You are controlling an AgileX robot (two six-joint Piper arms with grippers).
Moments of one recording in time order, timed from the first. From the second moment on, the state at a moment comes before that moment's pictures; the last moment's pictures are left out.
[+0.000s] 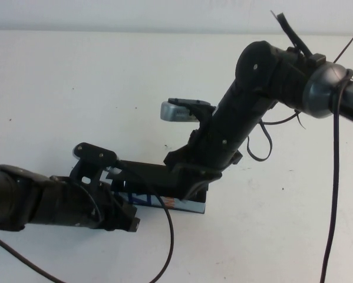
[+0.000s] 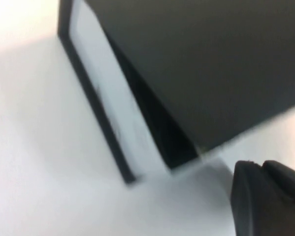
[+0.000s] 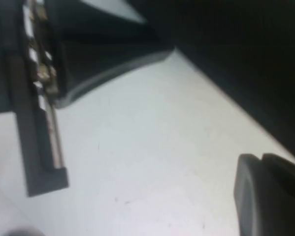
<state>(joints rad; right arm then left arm) 0.53 2.03 -1.65 0.60 1.22 -0.25 -0.41 1.70 -0.68 -1.51 0.38 1.56</state>
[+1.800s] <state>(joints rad) 0.63 2.01 -1.61 0.39 1.18 -0.19 -0.41 1.06 -0.54 -1.04 0.41 1.03</state>
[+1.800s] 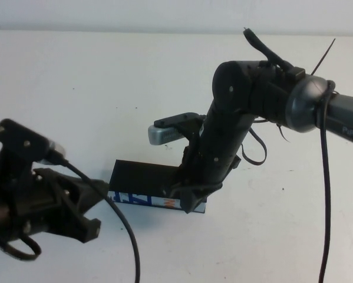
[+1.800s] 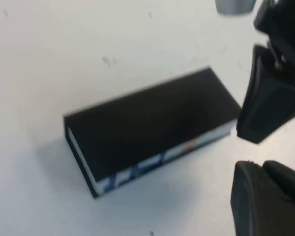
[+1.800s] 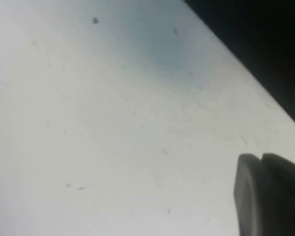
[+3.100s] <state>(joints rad) 0.63 0.59 -0.33 0.49 0.14 -0.10 -0.41 0.05 0.03 -1.16 -0.20 1.06</state>
